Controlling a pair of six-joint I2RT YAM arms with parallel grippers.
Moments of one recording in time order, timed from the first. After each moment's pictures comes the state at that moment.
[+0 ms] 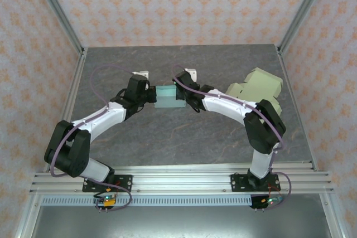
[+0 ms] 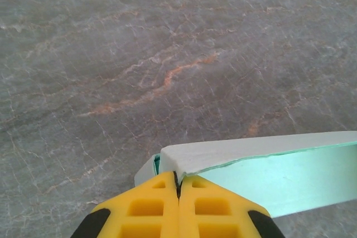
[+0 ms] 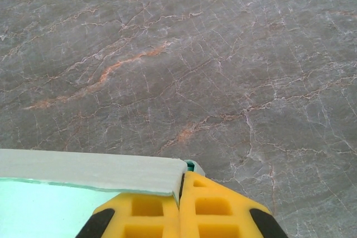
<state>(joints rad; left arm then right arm) -0.39 1.47 0.85 -0.06 -0.09 -0.42 0.76 1.82 1.33 -0.37 0.37 0.61</state>
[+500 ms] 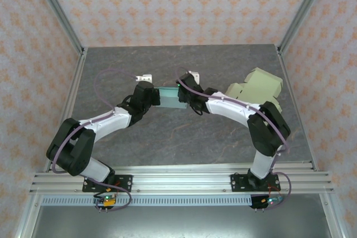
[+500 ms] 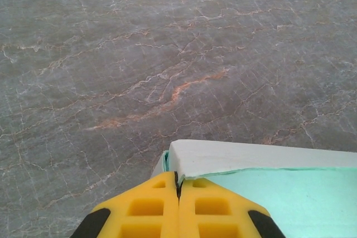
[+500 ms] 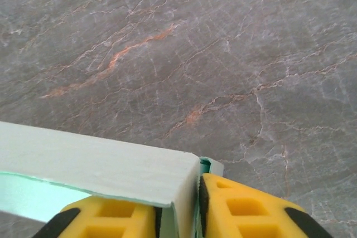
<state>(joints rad) -0.46 1.49 0.78 0.10 -0.24 -0.42 0.74 1.75 1.23 -0.31 0.27 0.66</state>
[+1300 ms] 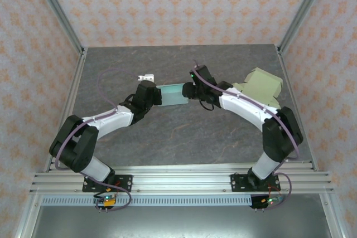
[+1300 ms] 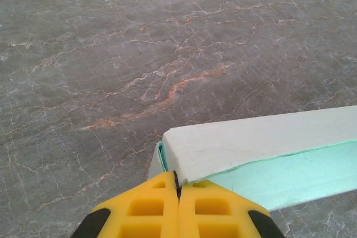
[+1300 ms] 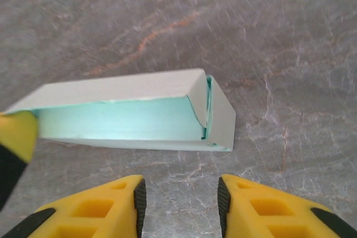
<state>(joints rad) -0.47 1.53 0.81 0.09 -0.25 -0.43 0.63 1.63 1.25 -0.42 0.01 0.59</state>
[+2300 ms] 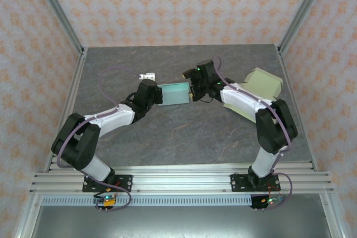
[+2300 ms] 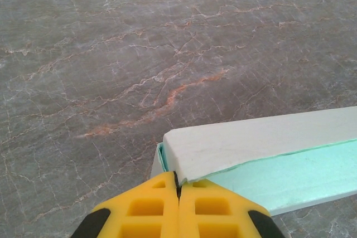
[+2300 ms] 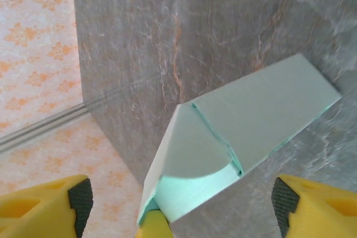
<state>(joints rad) -0.47 1.56 0.84 0.09 -0.26 -0.42 0.53 1.76 1.24 -0.21 -0.19 1.63</state>
